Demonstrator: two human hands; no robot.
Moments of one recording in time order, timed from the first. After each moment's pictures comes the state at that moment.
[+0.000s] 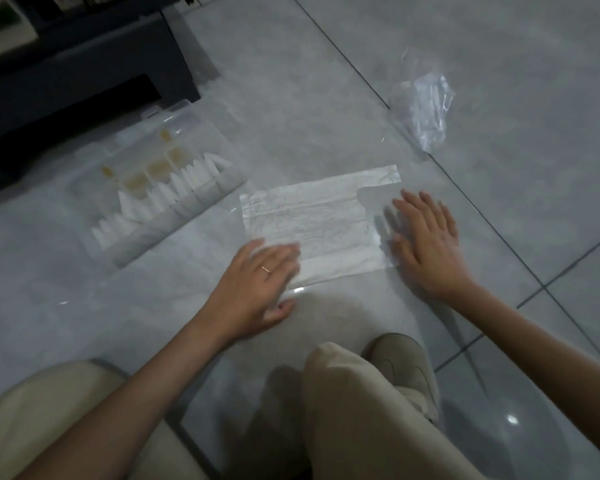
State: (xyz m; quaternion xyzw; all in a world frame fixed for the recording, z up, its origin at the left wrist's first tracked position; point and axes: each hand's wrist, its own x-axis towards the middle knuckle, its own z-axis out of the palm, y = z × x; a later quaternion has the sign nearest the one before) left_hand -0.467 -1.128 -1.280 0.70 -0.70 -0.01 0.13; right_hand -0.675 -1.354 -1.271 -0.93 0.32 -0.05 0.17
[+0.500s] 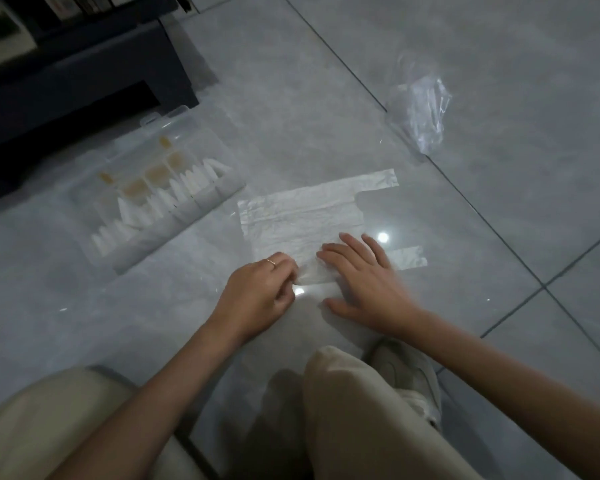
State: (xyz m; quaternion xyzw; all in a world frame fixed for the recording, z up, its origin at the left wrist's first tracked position) left_hand -0.479 -1.138 -1.269 0.76 -0.60 -0.14 0.22; right_hand -0.645 -1.287 -1.277 -0.98 0.14 -0.01 0.16
